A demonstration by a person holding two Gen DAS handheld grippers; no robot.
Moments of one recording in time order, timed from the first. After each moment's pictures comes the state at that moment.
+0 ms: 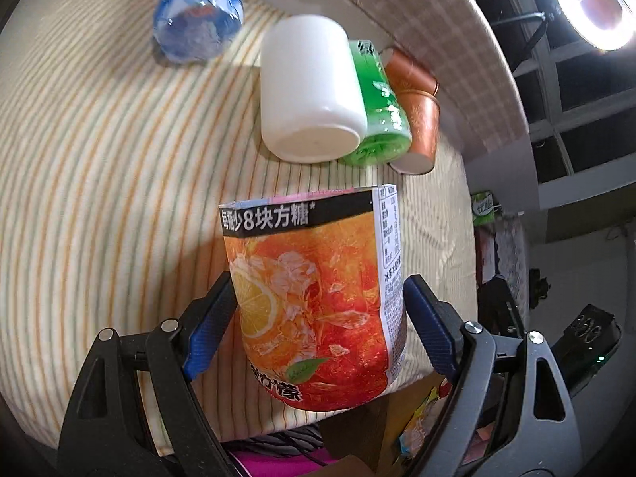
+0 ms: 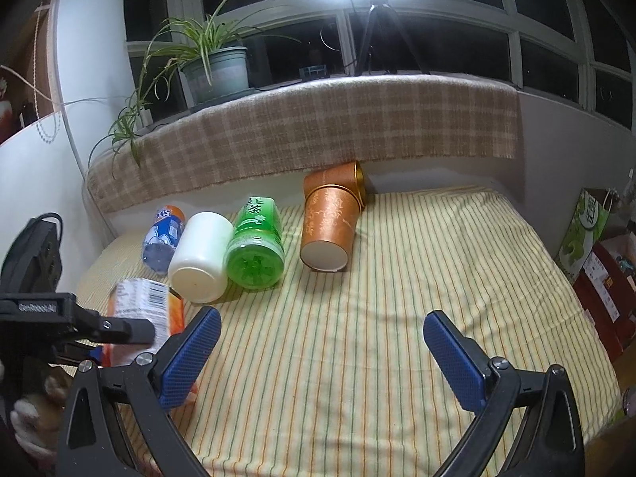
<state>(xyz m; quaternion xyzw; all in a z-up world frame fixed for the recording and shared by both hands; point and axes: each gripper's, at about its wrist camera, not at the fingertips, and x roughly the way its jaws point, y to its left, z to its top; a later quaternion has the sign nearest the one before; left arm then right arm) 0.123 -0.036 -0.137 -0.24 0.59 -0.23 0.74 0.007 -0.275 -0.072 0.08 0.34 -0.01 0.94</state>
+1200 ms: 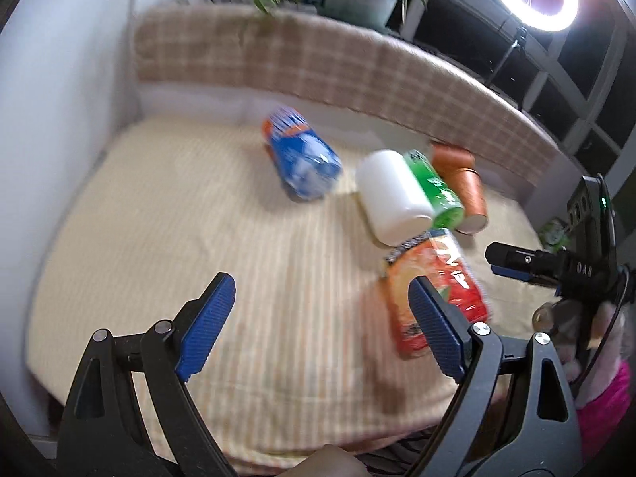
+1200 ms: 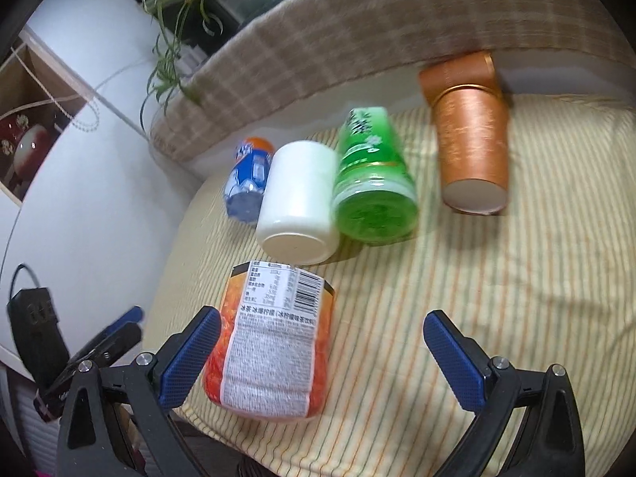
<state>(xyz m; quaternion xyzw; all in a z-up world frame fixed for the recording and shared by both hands) 0.049 0.046 -0.074 -0.09 0.41 -0.10 0.90 0.103 -0.243 -0.107 0.19 0.50 0.20 0.82</state>
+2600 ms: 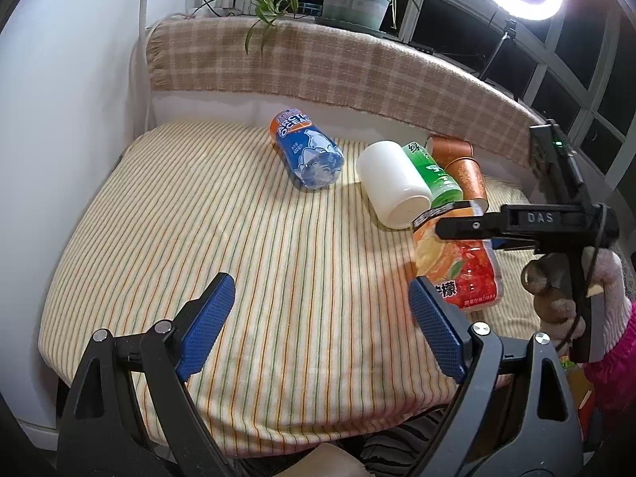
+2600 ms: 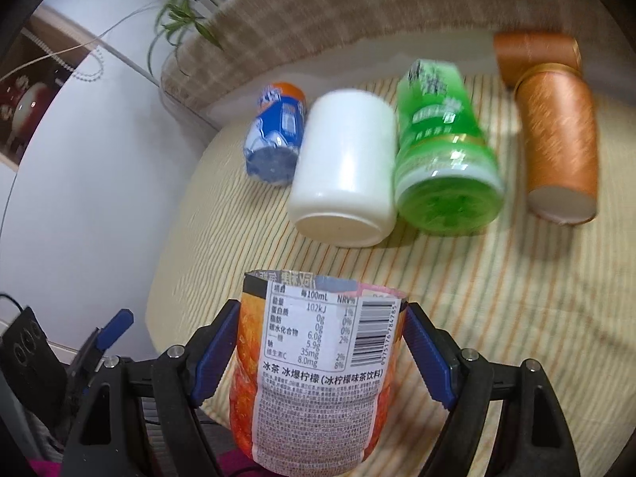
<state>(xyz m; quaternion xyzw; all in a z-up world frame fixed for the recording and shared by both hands) 0.014 0.039 -0.076 -0.07 0.39 -0.09 0.91 0.137 -0.200 -0.117 0.14 0.55 0.26 0.78</state>
